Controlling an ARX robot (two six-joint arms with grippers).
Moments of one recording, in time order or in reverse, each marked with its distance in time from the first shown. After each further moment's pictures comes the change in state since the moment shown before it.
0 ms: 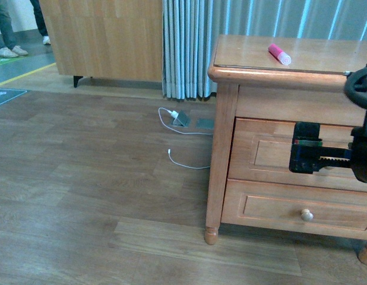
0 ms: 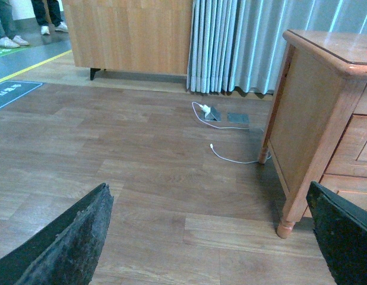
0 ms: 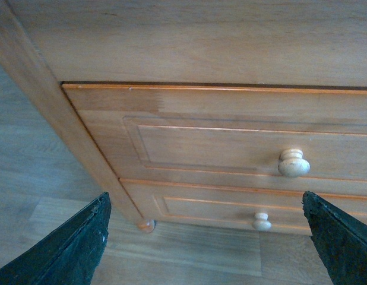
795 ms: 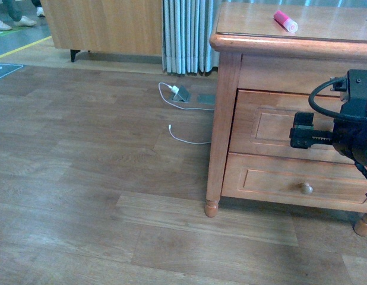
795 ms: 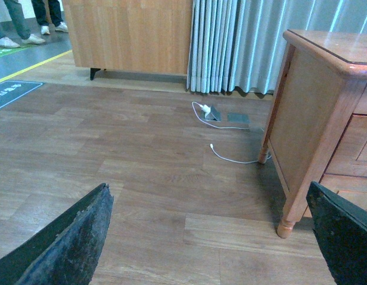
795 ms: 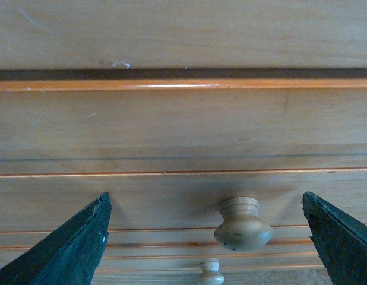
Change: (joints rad) left arm 0.000 0.000 0.000 0.000 0.000 0.000; right arm -0.115 0.418 0.325 0.085 0.059 -0.060
